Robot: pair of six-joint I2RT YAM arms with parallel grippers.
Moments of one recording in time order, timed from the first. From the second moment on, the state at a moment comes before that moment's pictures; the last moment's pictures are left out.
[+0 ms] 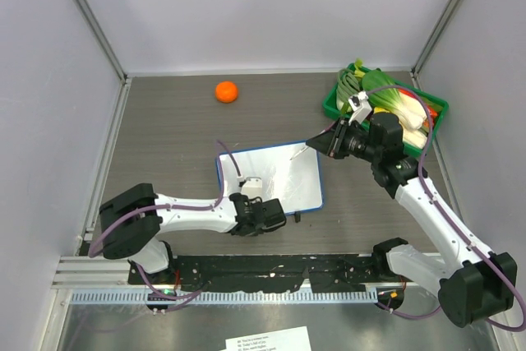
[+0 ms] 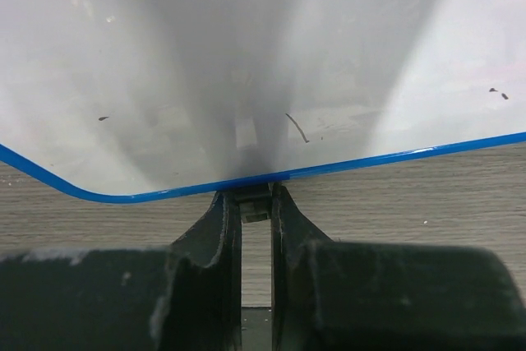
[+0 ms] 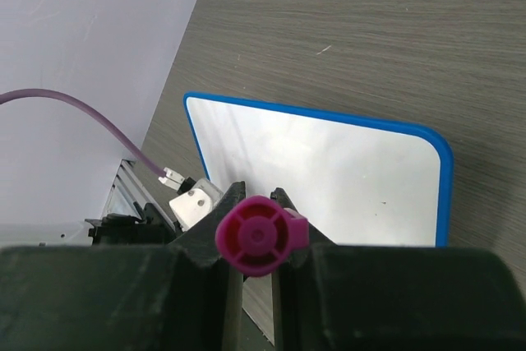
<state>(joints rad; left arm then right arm) -1.25 1.57 0.86 -0.68 -0.47 -1.17 0.30 1.02 0.81 -0.13 -0.53 0.61</state>
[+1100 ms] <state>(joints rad) -1.27 1.50 0.82 -0.53 -0.29 -1.18 0.30 1.01 0.81 -0.10 -0.55 0.62</state>
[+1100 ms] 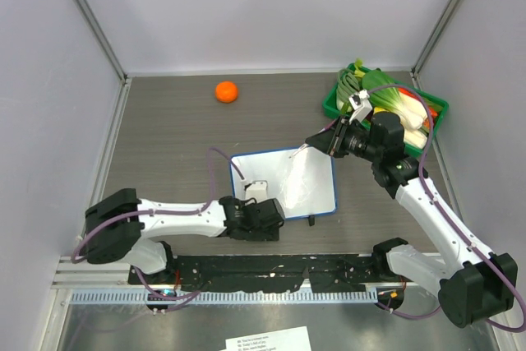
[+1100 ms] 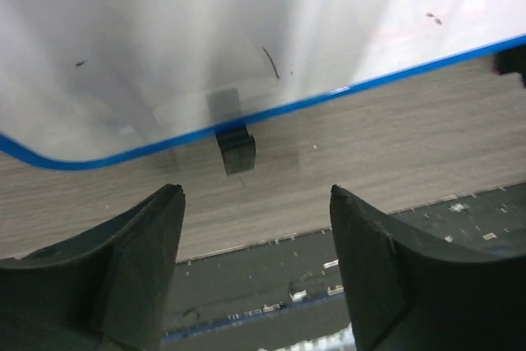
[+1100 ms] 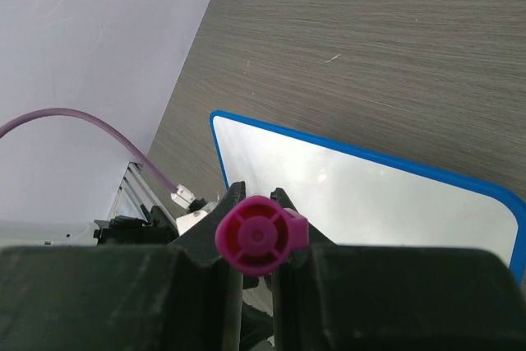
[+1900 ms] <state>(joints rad) -1.00 1.09 0.90 -0.72 -0.17 -0.84 0.30 0.98 0.82 -0.24 -0.54 0.62</state>
